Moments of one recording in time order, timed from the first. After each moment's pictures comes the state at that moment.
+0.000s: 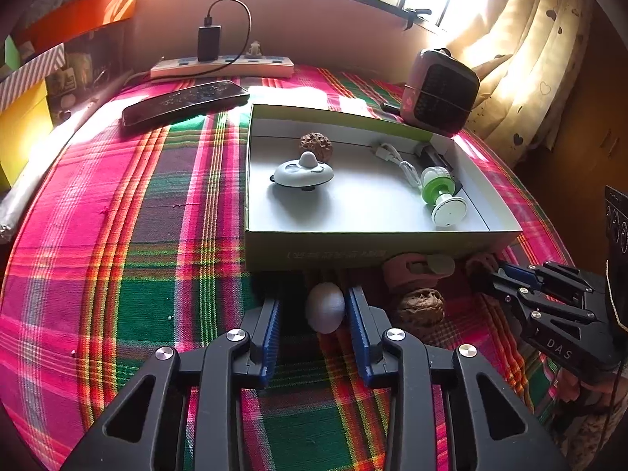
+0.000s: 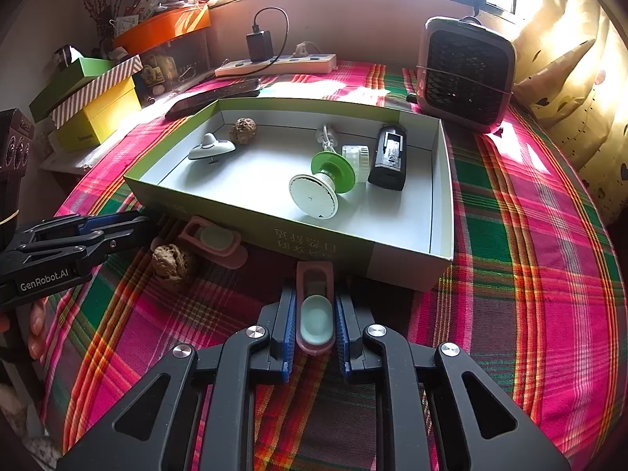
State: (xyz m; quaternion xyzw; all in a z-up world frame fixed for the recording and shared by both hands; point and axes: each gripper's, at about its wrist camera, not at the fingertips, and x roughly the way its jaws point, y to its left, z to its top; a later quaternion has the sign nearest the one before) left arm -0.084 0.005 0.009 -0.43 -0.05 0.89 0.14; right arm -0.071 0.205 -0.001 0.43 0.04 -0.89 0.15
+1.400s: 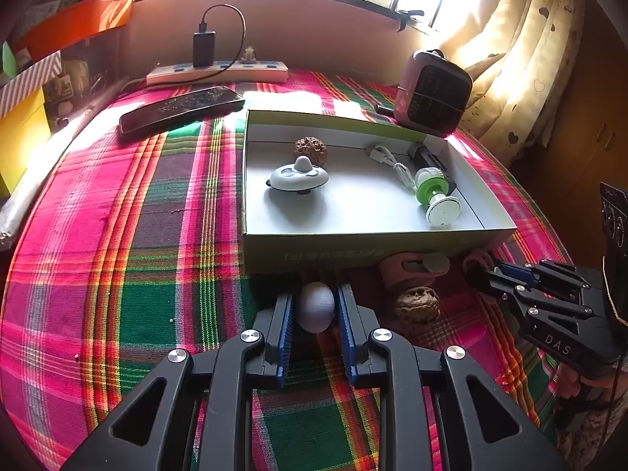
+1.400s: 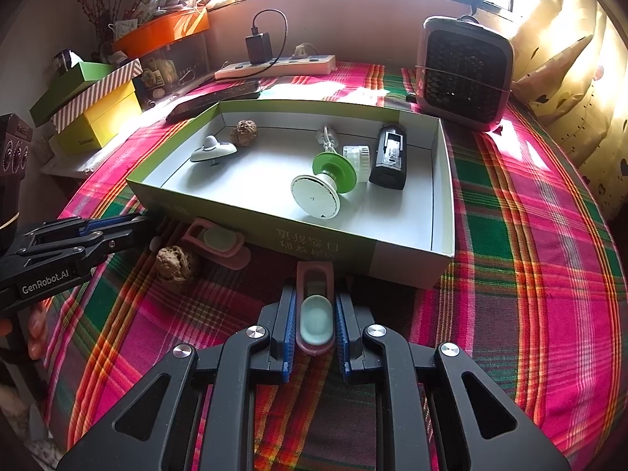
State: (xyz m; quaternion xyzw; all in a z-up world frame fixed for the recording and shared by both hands) left arm -0.081 0.007 0.013 -0.42 -0.05 0.89 0.14; right arm -0.069 0.205 -0.001 0.43 0.03 -0.89 0.15
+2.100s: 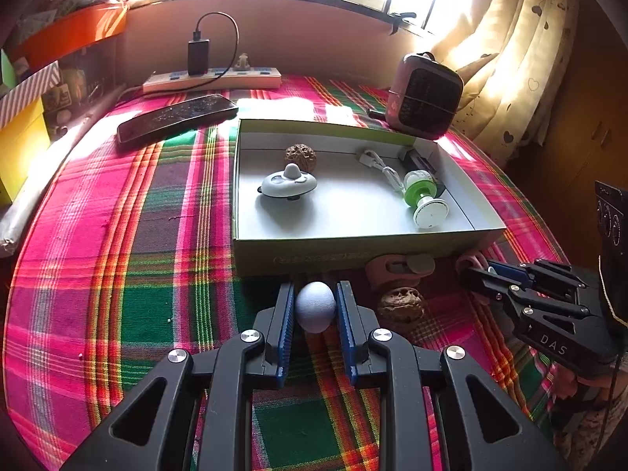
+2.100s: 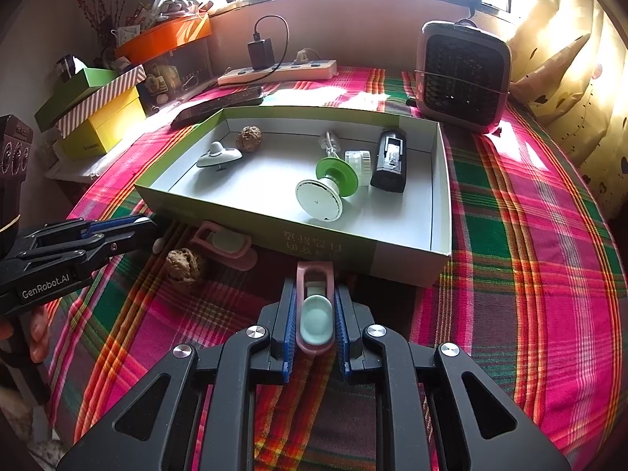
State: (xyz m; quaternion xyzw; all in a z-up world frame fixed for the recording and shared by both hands) left arm -0.075 0.011 0.020 -0.42 -0.04 0.90 0.15; right arm -0.064 0.206 0.004 0.42 0.02 -0.89 0.15
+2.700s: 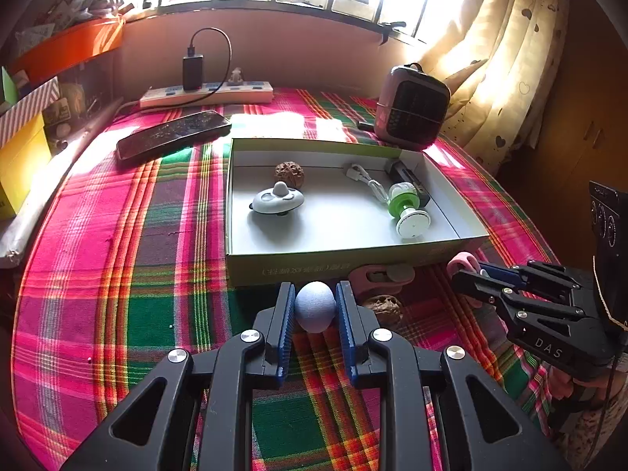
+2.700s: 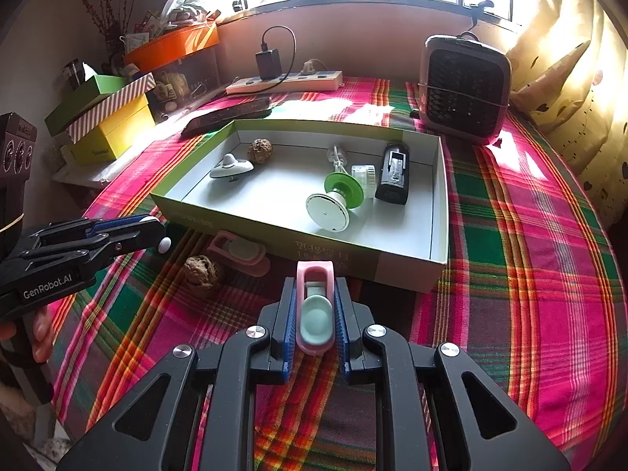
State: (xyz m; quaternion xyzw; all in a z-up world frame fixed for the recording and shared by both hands) left arm -0.066 0.014 0.037 -0.40 -0.04 0.90 0.16; right arm -0.056 0.204 0.017 0.41 0.02 -0.90 0.16
